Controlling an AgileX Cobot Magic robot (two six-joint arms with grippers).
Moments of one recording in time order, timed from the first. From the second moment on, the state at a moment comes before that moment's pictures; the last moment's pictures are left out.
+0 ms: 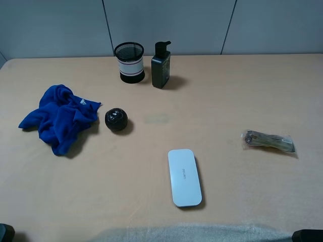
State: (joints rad) left arm -0.02 -0.01 -0.48 0.09 1.06 0.00; right arm 0.06 -0.01 -0.49 0.00 1.03 0.04
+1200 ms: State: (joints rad) left arm -0.02 -0.01 -0.48 0.09 1.06 0.00; right arm 0.06 0.03 -0.49 0.01 1.03 0.04
